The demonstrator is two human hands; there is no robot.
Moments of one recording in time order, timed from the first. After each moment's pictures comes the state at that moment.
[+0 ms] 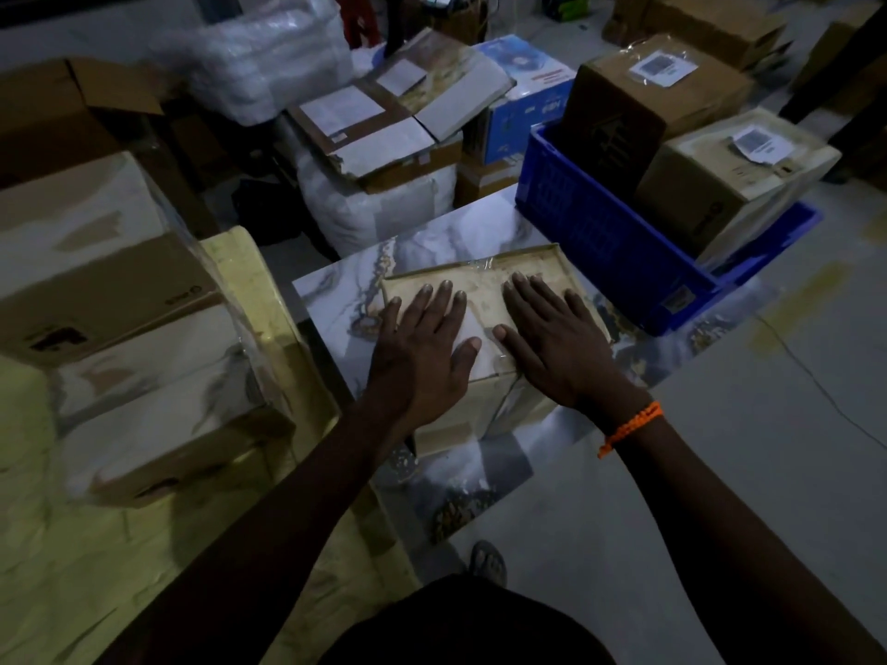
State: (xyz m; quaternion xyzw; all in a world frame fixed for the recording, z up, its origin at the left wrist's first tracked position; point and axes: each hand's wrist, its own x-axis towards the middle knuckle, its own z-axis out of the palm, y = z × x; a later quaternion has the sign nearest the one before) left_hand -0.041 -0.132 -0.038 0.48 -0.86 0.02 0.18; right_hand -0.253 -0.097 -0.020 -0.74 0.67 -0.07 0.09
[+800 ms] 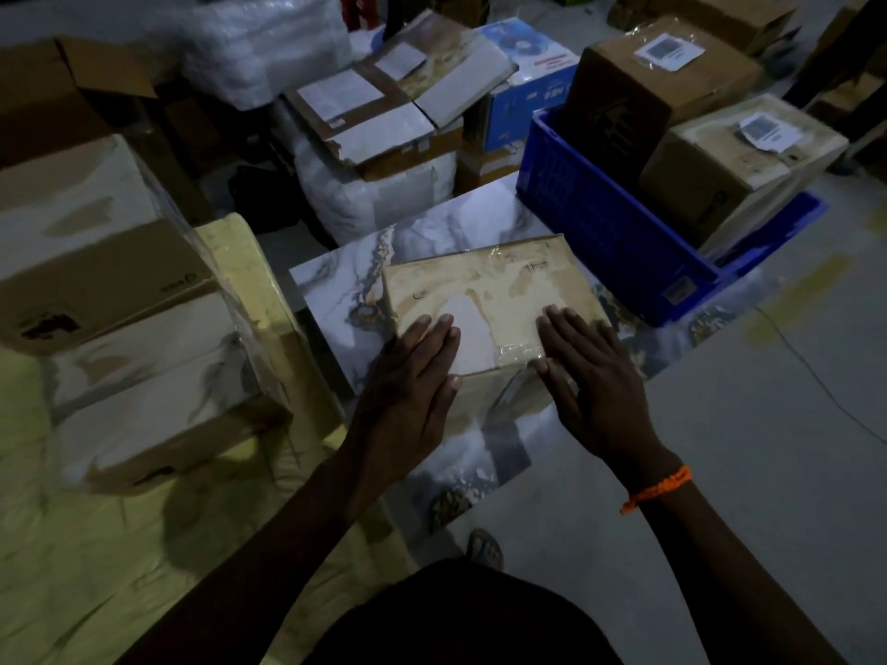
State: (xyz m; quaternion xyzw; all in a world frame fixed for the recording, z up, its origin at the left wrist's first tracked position) left_hand -0.012 -0.080 -0.045 0.41 -0.87 -0.08 0.25; right_hand -0.271 -0.032 -0.050 -0.73 0.62 -0.27 -0.01
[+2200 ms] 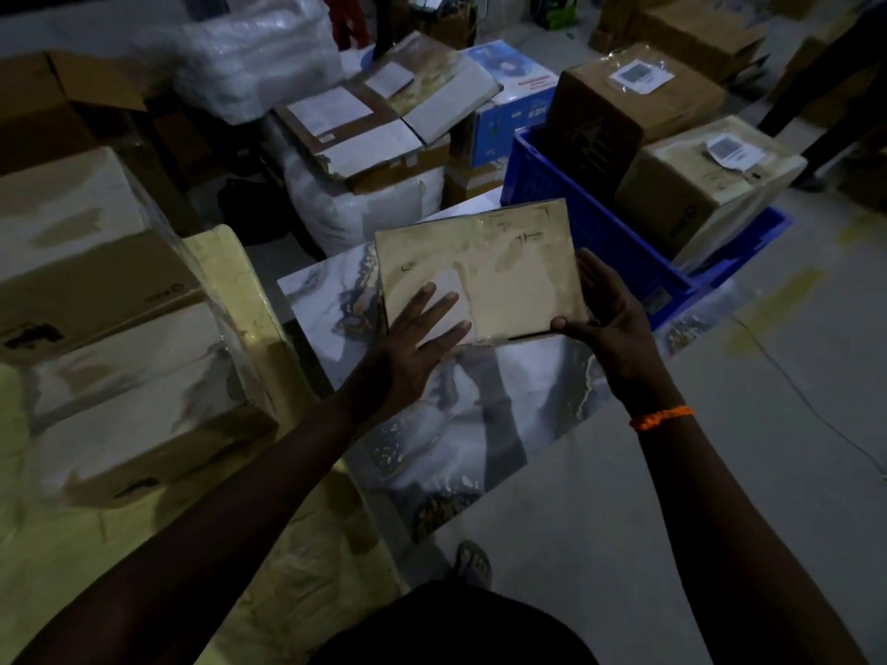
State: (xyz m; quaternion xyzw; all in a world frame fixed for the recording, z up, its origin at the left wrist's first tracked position) left_hand -0.027 -0.148 -0.067 0.25 -0.91 0.04 0.33; right_hand -0.322 -0.078 -0.018 -0.49 0.57 -0.53 0.39
